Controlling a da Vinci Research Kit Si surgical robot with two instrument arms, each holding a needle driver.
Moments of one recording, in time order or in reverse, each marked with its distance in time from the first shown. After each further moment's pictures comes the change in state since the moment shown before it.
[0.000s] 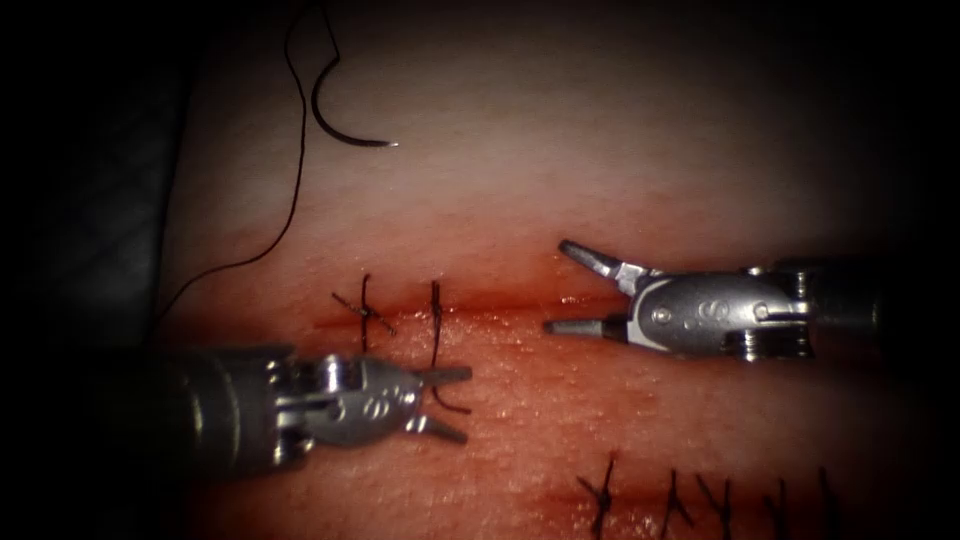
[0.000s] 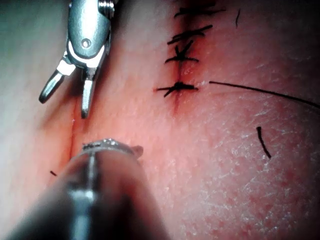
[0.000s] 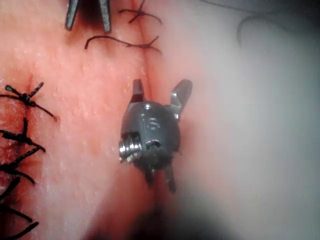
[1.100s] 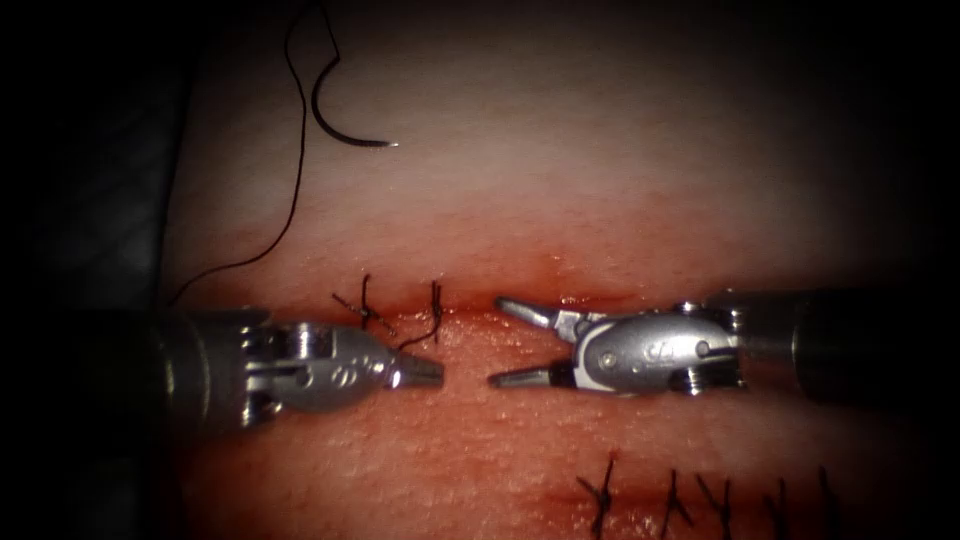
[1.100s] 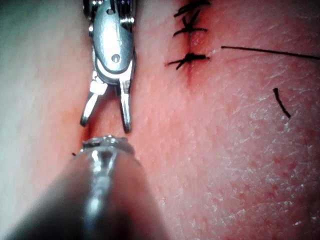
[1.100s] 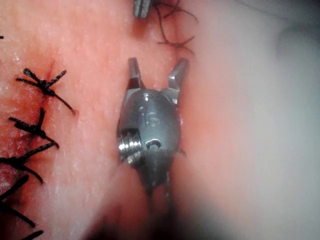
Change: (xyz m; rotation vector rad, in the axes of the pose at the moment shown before) right arm -0.001 -0.005 0.005 0.089 0.244 -0.055; left arm -0.002 -0.003 -0.002 0.051 0.099 0.143
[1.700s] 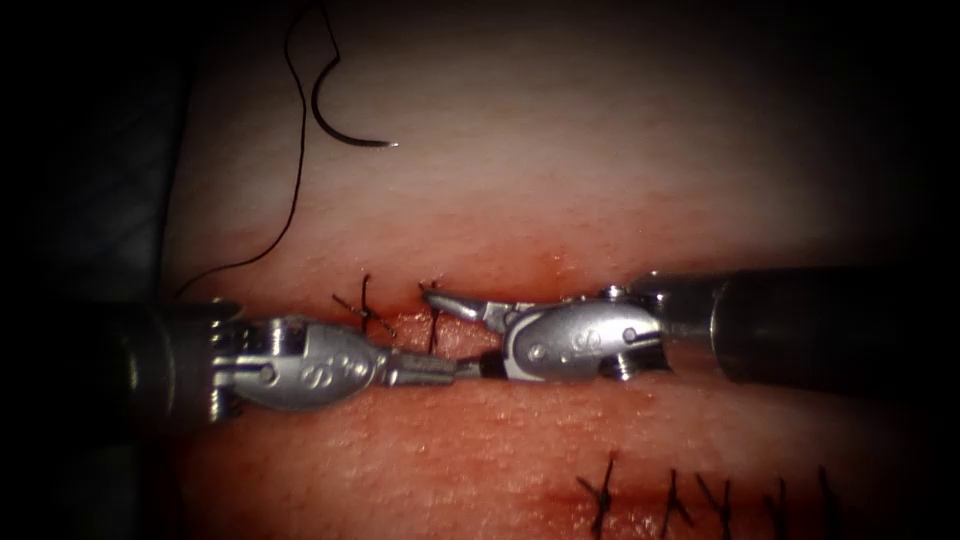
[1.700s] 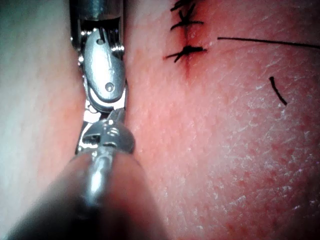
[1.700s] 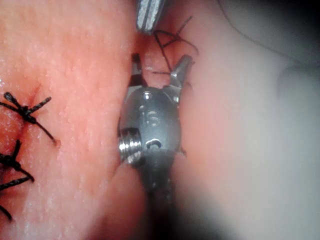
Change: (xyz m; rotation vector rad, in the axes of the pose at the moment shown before) right arm 0.002 0.000 0.005 -0.093 0.186 -0.004; left arm 0.001 0.000 -0.002 0.007 0.189 0.048
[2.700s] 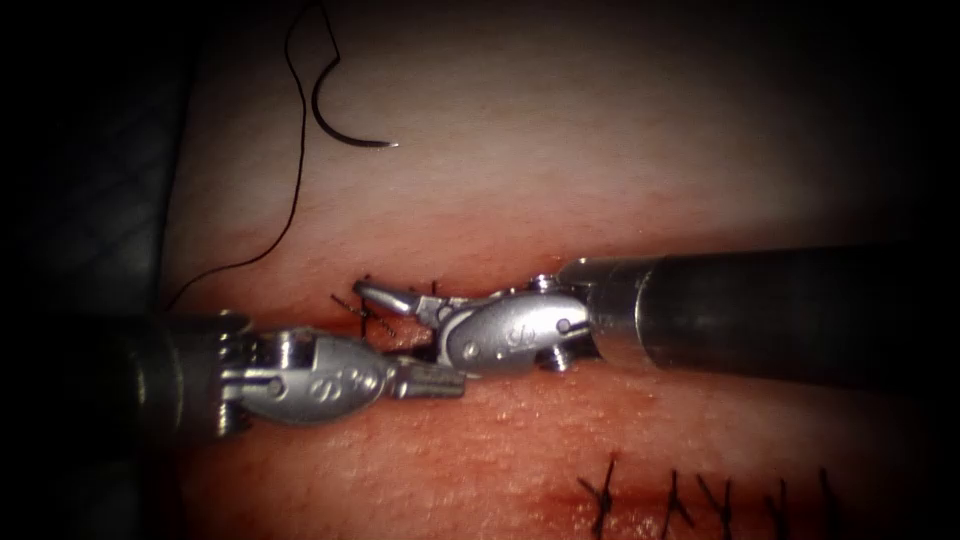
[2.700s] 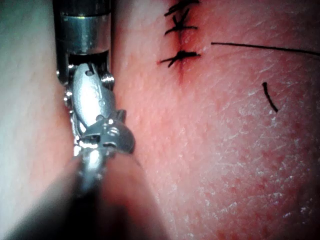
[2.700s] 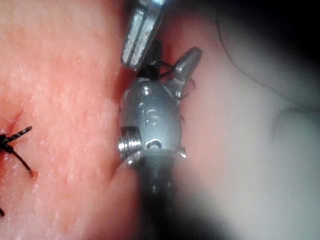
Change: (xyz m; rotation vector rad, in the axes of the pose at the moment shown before) right arm 0.001 -0.001 0.004 0.044 0.073 -0.055; left arm 0.001 0.001 0.001 -0.005 0.015 0.003
